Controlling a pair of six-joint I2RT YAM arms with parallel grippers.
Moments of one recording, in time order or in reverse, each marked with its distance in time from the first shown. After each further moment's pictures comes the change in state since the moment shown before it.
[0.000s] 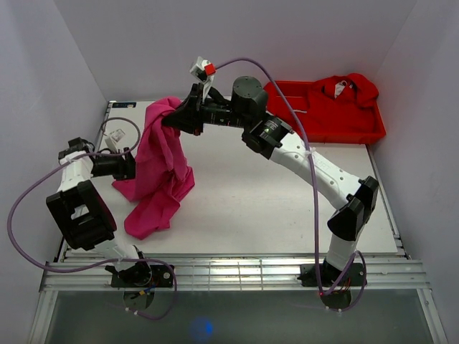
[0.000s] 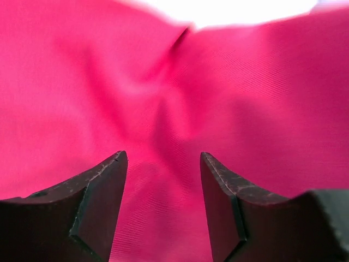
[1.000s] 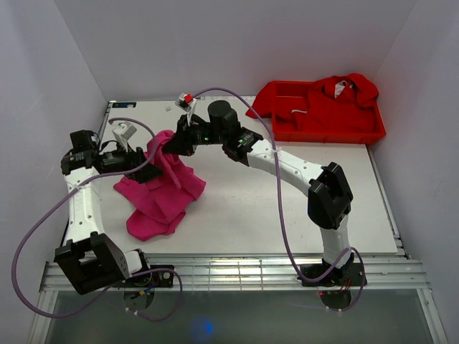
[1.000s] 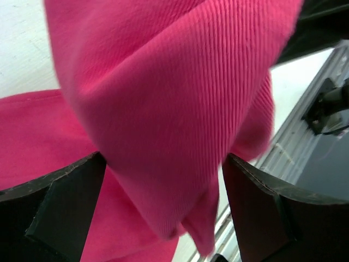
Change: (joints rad) left arm -0.107 -0.364 0.023 -0.002 0.122 0.014; right arm -0.012 0.180 -0.185 0.093 -0.026 0.037
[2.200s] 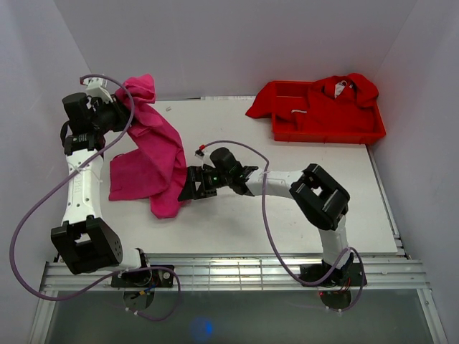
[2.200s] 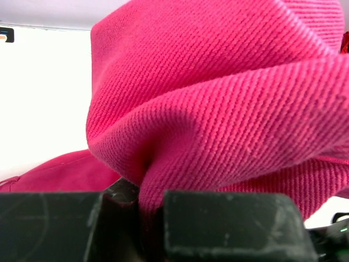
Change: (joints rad) left arm -0.124 0.127 0.178 0.682 -0.544 -0.786; right arm 0.009 -0.029 -0.532 0.092 0.100 0.405
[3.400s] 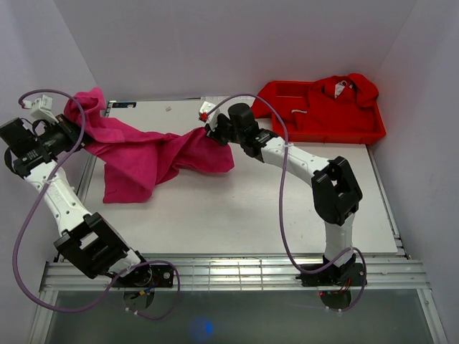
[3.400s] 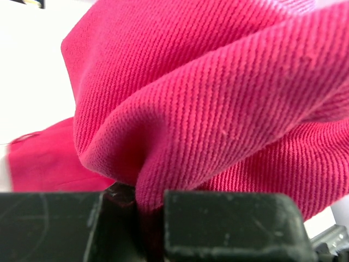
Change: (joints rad) left arm 0.472 -0.016 0.032 -0.232 0.467 0.109; right arm -0.173 0.026 0.368 -0.210 0.245 -1.055
